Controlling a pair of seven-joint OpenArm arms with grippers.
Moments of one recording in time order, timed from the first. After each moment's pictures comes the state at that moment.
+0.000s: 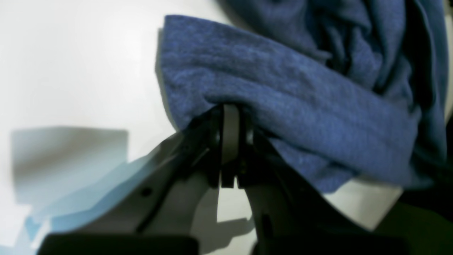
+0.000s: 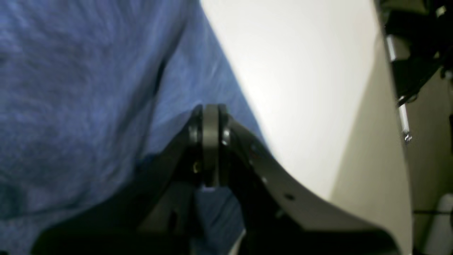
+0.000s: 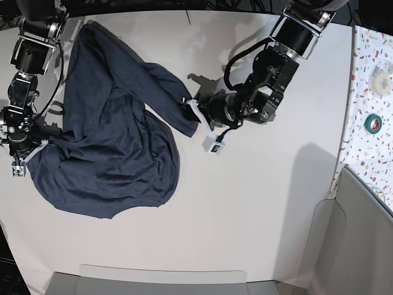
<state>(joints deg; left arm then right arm) -10.3 -12.5 28.9 83.9 -43.6 4.9 55.8 16.9 23.9 20.6 60.7 -6.8 15.2 -30.3</state>
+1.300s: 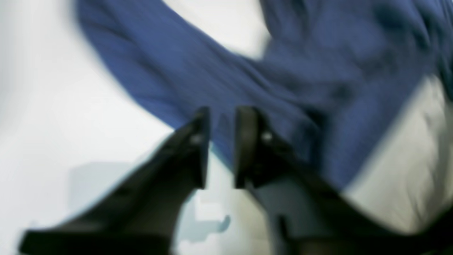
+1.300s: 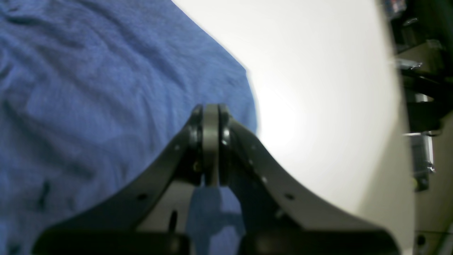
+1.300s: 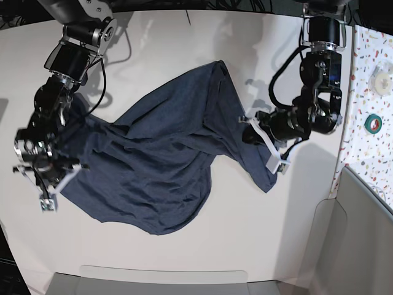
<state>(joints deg) -5.1 -15.4 3.1 101.6 -40.3 -5.9 70.7 22.7 5.4 22.3 90.1 -8.4 26.6 -62.1</state>
